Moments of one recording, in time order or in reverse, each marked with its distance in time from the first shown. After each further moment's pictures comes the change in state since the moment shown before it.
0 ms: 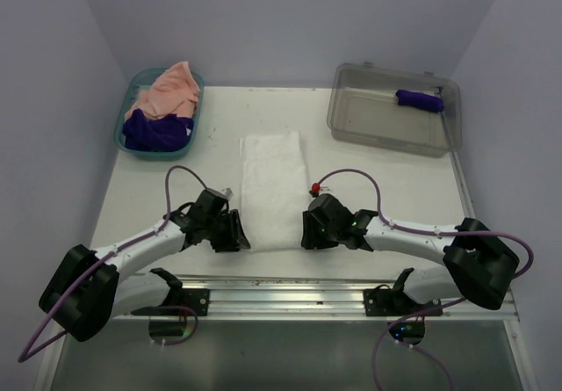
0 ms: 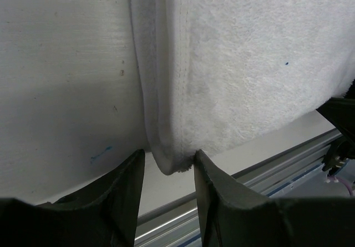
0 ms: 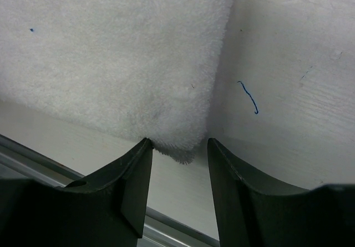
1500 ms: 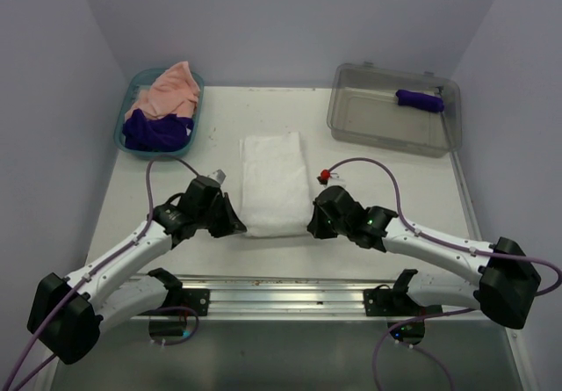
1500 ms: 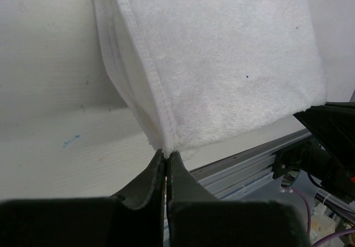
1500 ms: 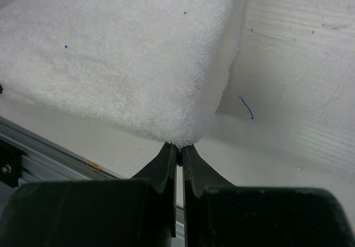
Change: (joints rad) left arm -0.001 -0.164 0.156 -0.154 -0.065 -0.086; right arm 0.001 -0.179 0.072 -0.104 0.097 0.006
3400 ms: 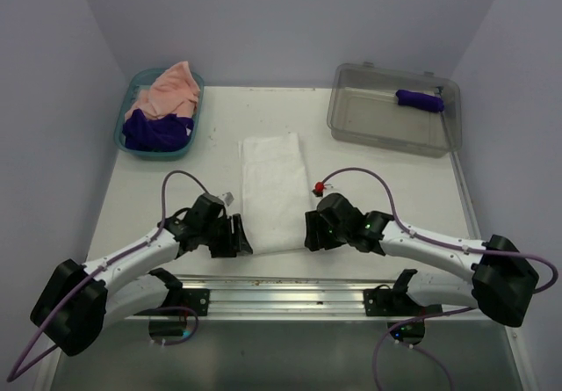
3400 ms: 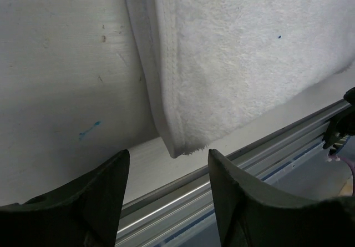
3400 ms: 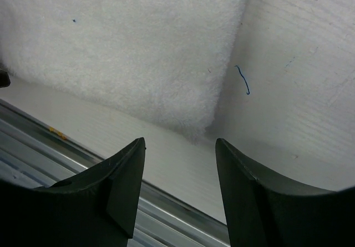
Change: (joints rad) left arm -0.021 0.053 -0.194 0.111 0.106 0.102; right arm 0.003 0.005 -0.072 -0.014 -0.092 -0.100
